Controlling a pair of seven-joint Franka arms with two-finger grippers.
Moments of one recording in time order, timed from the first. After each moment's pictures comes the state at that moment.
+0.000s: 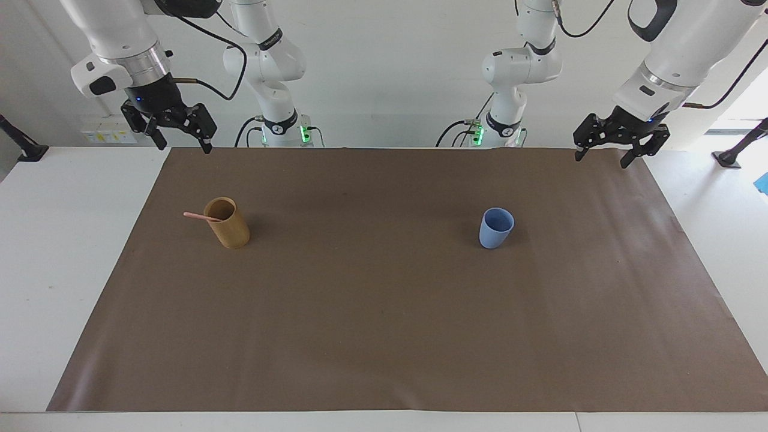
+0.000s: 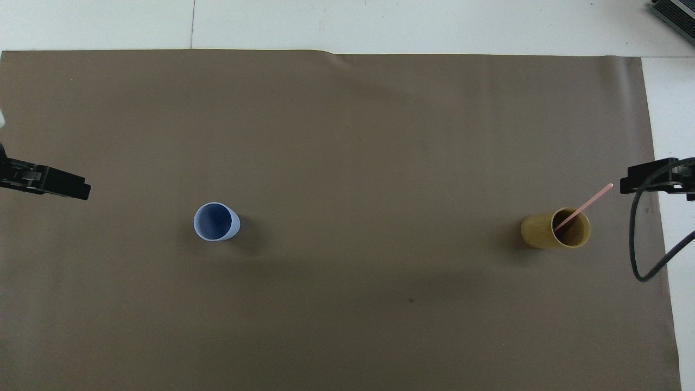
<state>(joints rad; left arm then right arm) 0.04 -0.02 -0.11 -1.57 -0.04 1.52 0.16 -0.05 -0.06 0.00 -1.58 0.00 1.54 0.08</state>
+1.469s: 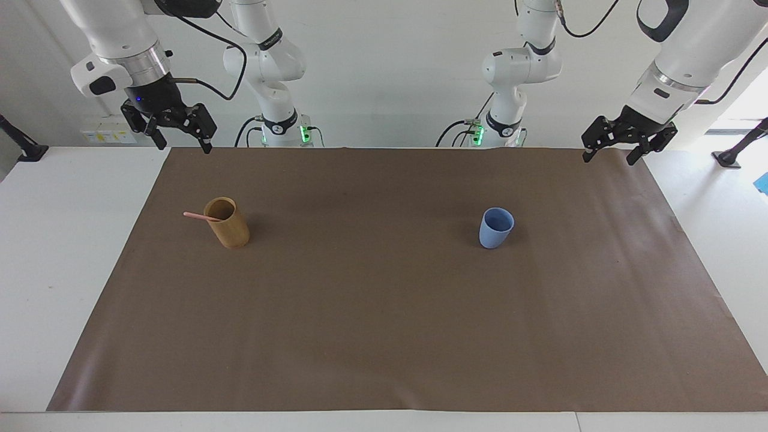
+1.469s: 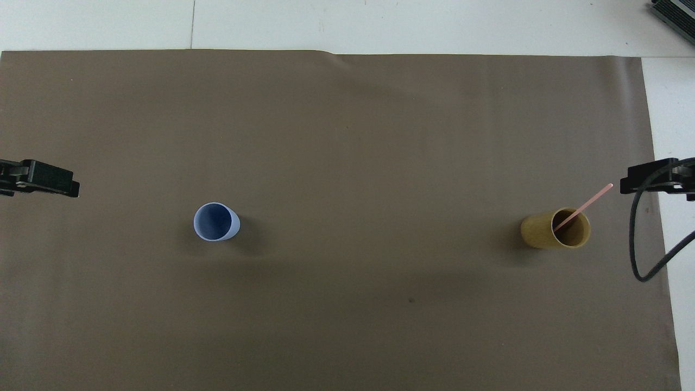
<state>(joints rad) 0.06 -0.02 -0.09 -1.57 -0.04 1.51 0.04 -0.05 -0.06 0.00 -1.58 0.00 1.54 0.08</state>
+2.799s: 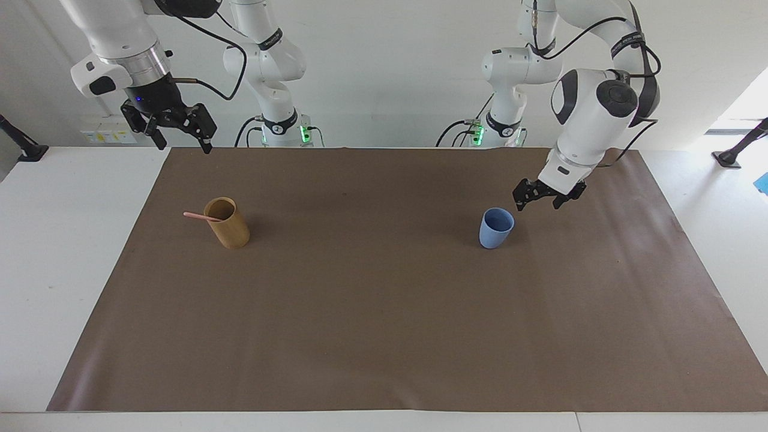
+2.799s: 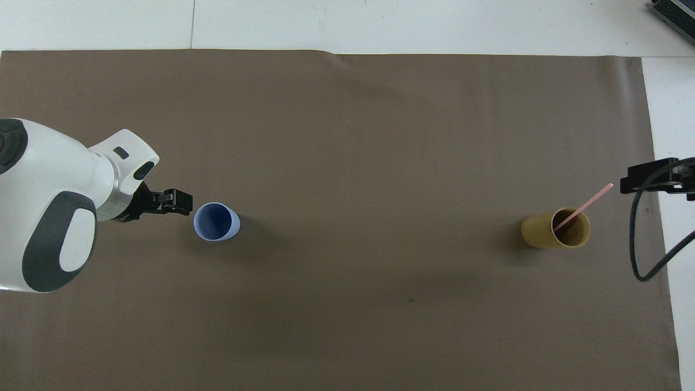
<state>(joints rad) -0.08 -0.03 -0.13 -2.06 -0.05 1.99 -0.20 -0.05 -0.06 0.00 -1.58 0.00 1.54 0.08</state>
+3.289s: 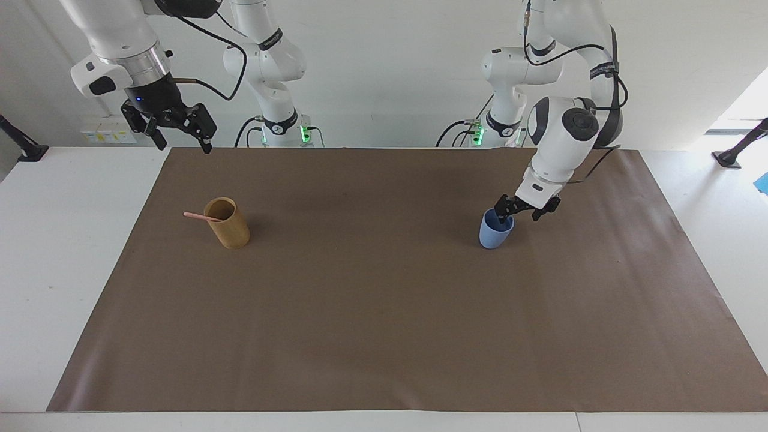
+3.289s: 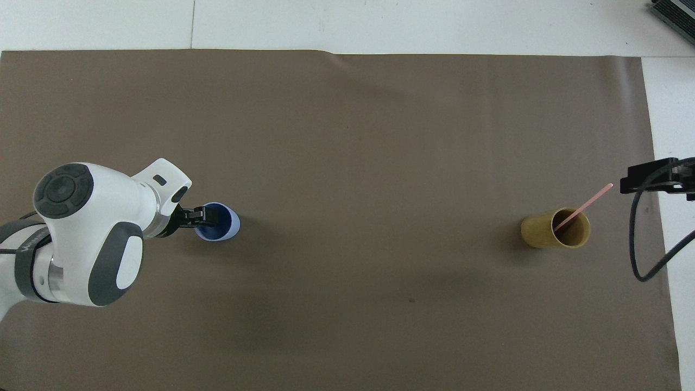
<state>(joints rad) -0.11 0.00 -0.13 -2.23 -0.08 2.22 -0.24 -0.05 -0.06 0.00 -1.58 0.00 1.54 0.08</state>
